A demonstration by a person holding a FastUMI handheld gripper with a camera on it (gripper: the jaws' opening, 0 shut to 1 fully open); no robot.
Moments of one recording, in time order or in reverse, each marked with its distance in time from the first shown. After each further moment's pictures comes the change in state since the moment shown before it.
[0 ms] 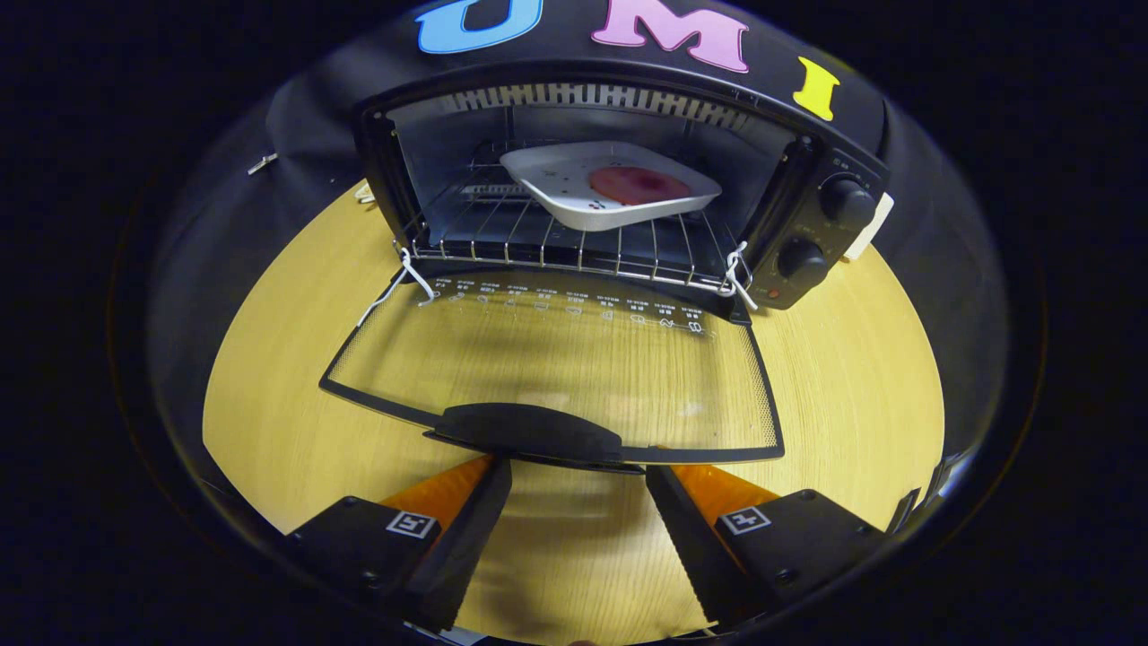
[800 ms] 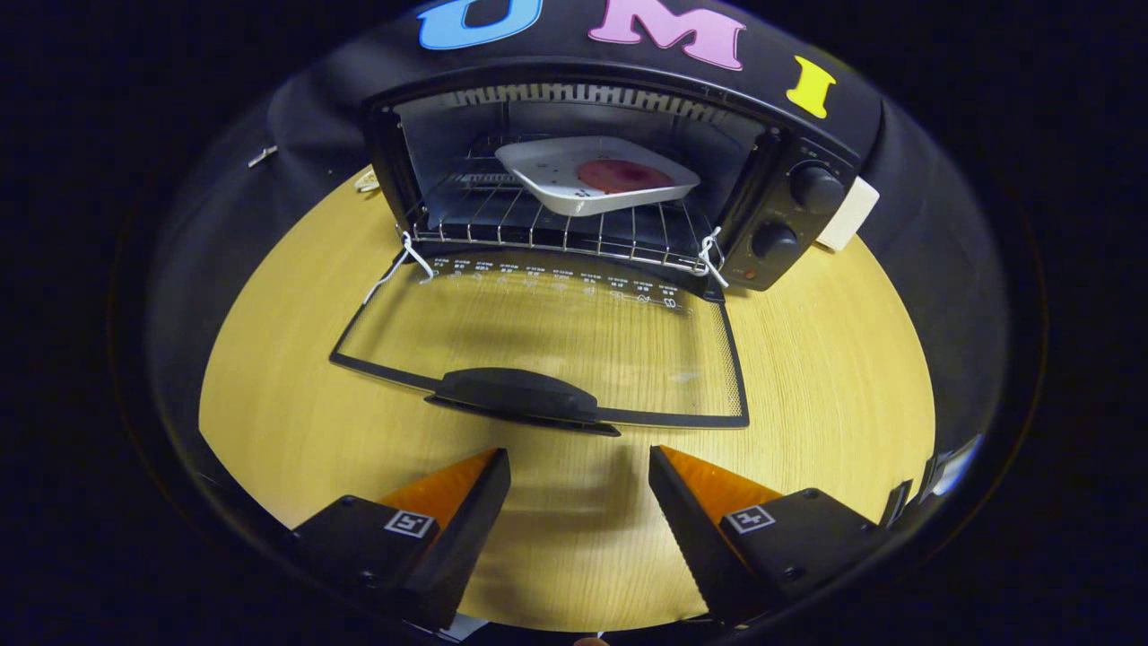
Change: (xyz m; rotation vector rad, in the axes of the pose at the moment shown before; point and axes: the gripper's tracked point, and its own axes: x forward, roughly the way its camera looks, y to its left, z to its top) arm -0.007 -0.012 -0.021 -0.015 0.061 -0.044
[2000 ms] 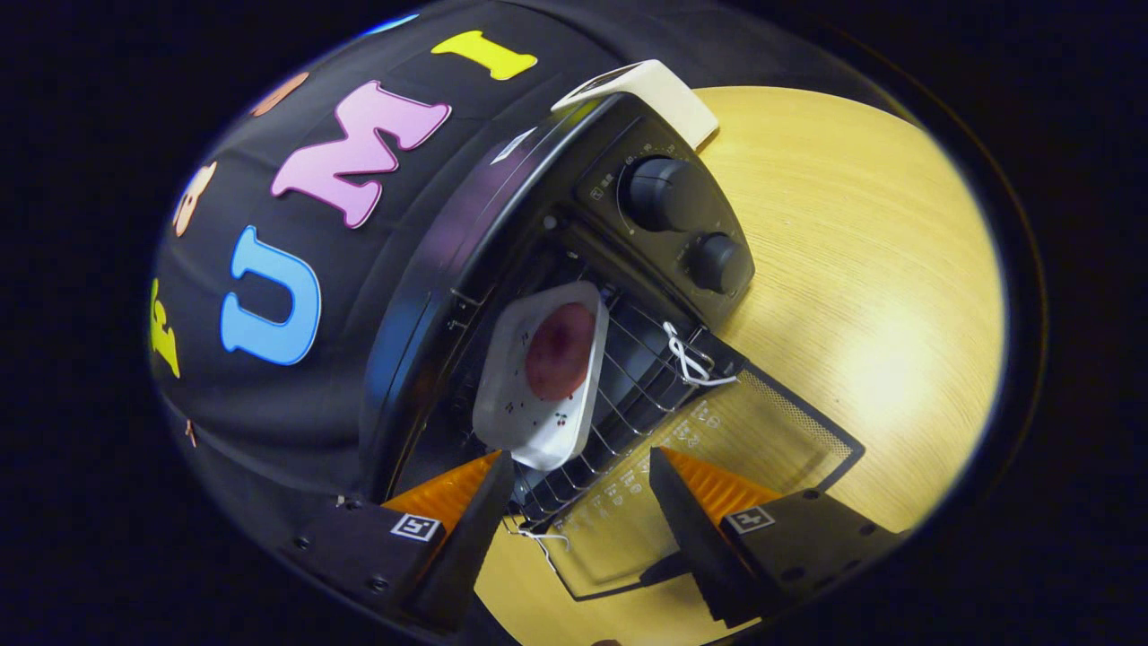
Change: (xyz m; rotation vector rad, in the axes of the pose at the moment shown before) arm -0.009 -0.009 0.147 1.058 -0.200 0.272
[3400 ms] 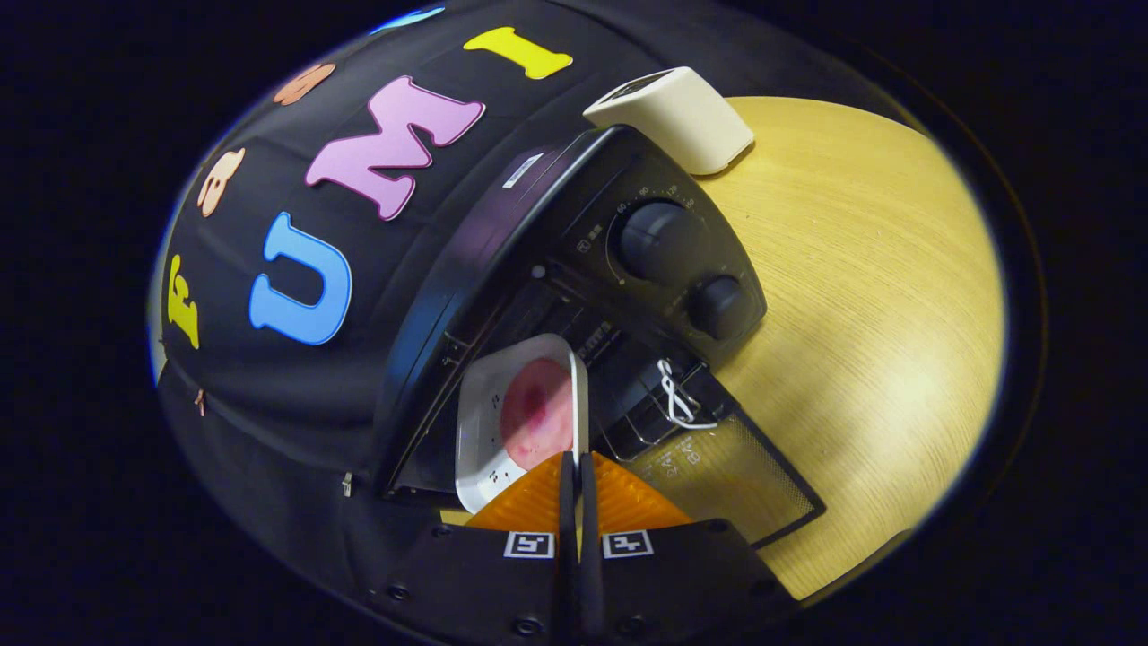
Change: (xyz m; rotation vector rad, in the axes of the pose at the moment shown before) arm 0.010 -0.010 0.034 -0.019 -0.020 0.095
